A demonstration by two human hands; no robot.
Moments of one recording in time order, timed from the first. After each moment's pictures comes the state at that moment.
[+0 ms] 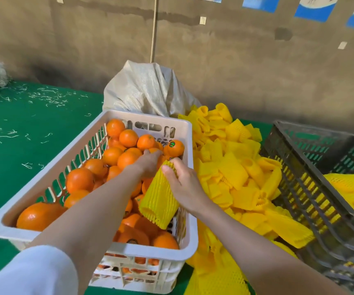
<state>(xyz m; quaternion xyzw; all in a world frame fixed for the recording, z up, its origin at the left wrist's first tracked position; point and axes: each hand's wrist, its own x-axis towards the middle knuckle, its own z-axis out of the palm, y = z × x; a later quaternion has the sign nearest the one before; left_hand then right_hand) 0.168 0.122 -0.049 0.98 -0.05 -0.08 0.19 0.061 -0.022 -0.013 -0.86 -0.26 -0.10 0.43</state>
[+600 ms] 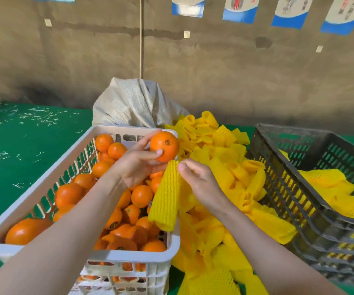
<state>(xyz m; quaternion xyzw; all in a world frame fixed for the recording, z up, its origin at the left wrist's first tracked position) 0.084 0.095 0.039 0.52 -0.12 -0.13 0.84 0.041 -0.077 0.025 -0.77 -0.24 -0.08 0.59</state>
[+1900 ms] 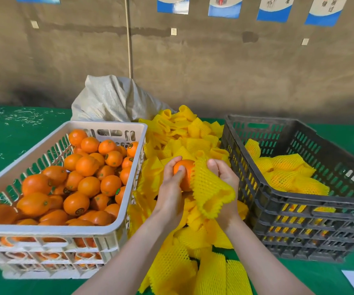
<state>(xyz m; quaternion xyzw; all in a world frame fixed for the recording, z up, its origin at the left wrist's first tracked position) -0.041 -0.116 0.029 0.55 -0.04 -0.03 0.83 -0.007 -0.194 -0.003 -0.68 -0.05 -0.08 0.73</state>
